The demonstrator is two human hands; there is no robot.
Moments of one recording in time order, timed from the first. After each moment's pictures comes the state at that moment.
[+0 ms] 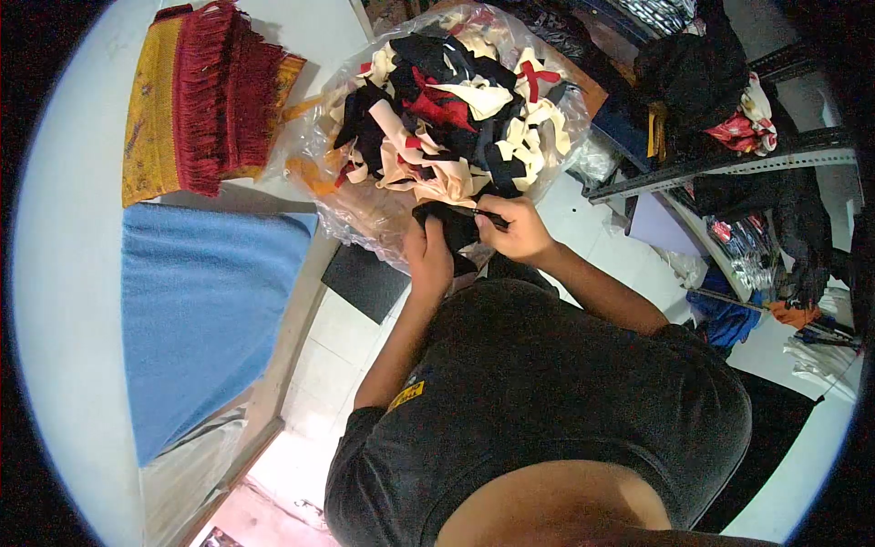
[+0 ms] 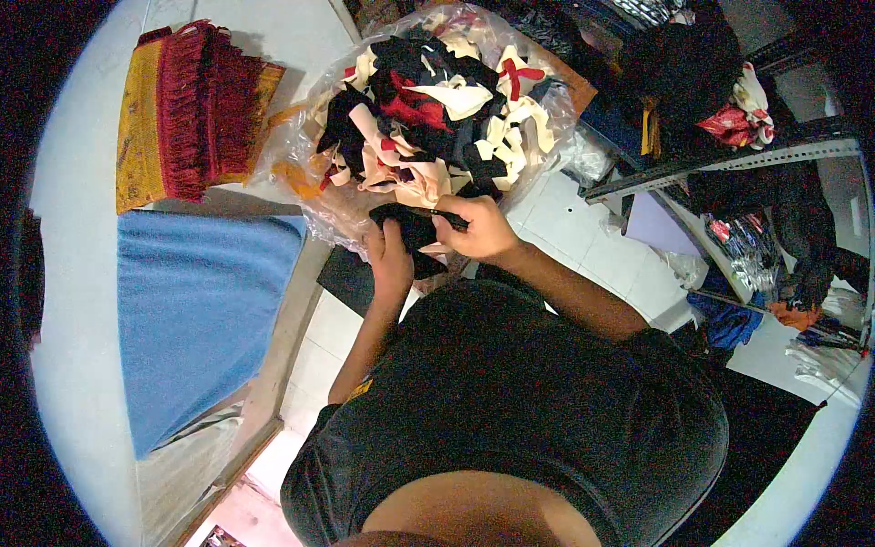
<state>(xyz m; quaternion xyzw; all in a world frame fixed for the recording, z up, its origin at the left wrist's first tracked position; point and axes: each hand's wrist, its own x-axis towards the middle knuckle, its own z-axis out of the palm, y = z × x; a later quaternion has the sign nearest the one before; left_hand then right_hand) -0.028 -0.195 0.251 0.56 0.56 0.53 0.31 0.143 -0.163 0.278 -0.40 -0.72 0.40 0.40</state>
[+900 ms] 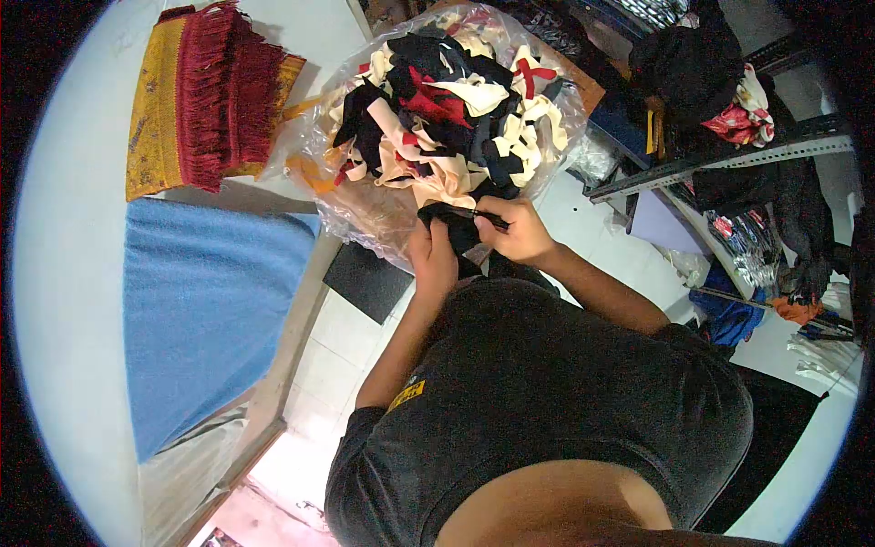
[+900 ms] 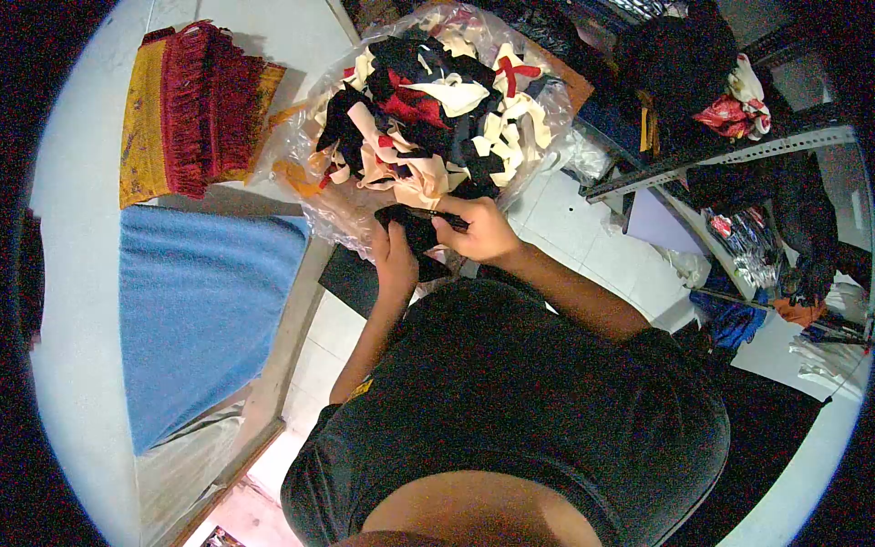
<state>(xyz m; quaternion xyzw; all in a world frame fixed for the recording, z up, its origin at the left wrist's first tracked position) -0.015 -0.211 0.260 0.46 0.53 0.56 0.45 0.148 -0.179 0.279 -0.41 -0.71 0.39 0.42</state>
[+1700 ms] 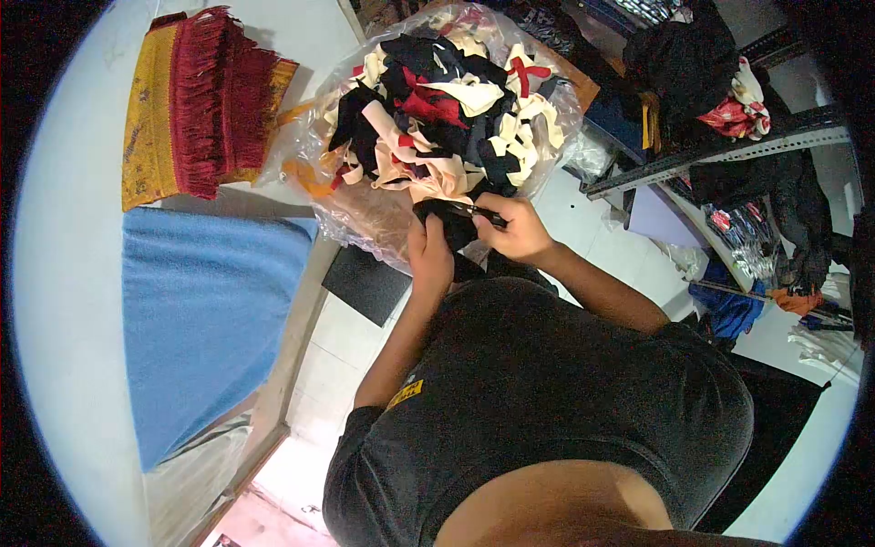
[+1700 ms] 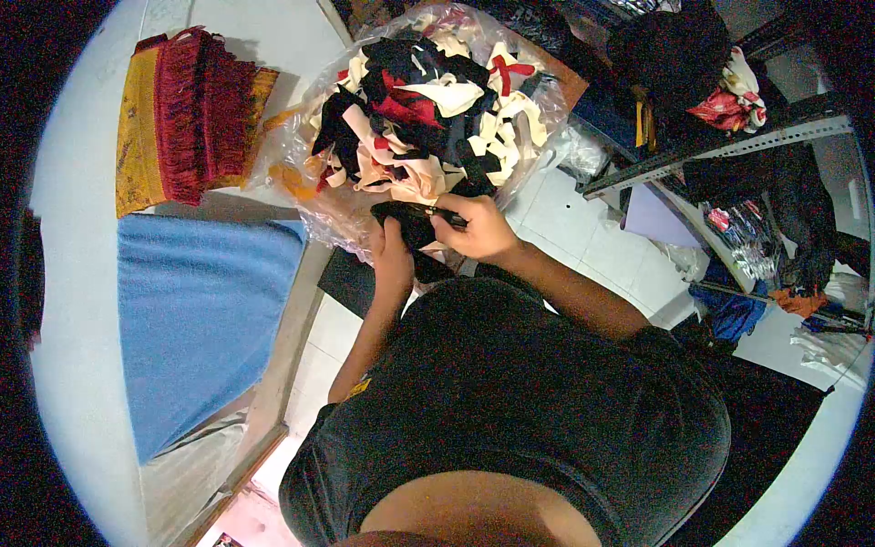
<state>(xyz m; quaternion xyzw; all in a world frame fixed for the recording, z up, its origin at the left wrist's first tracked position) -0.019 -0.204 0.249 0.51 0.57 0.52 0.39 0.148 -0.180 0.274 -0.44 -0.69 0.42 0.40</state>
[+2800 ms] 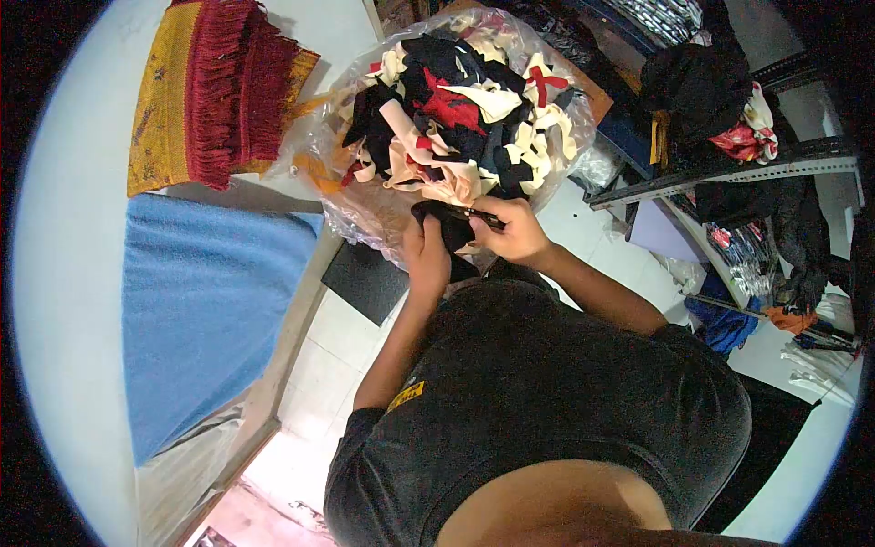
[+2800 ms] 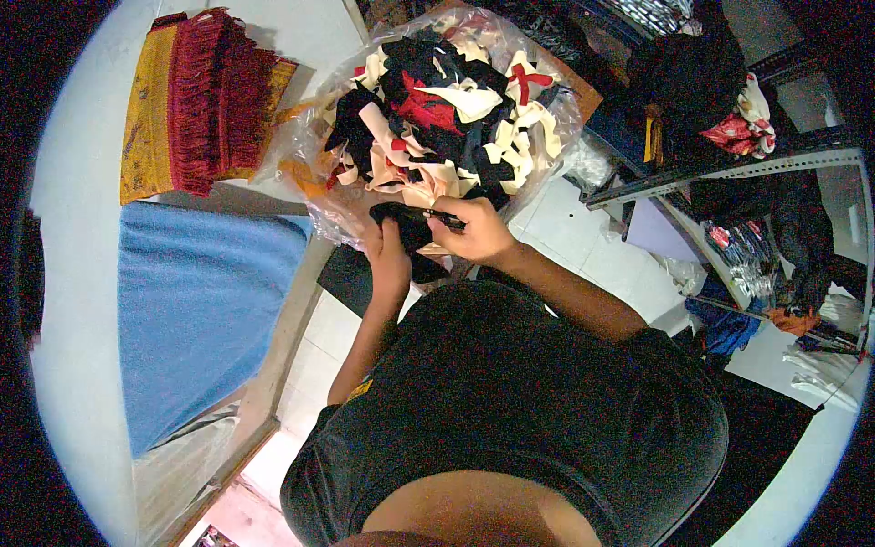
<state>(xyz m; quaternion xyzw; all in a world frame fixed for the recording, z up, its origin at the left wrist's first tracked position) -0.044 -0.194 0.272 0.41 0.56 0.53 0.48 0.125 -0.161 0.266 -0.44 -0.71 0.42 0.36</state>
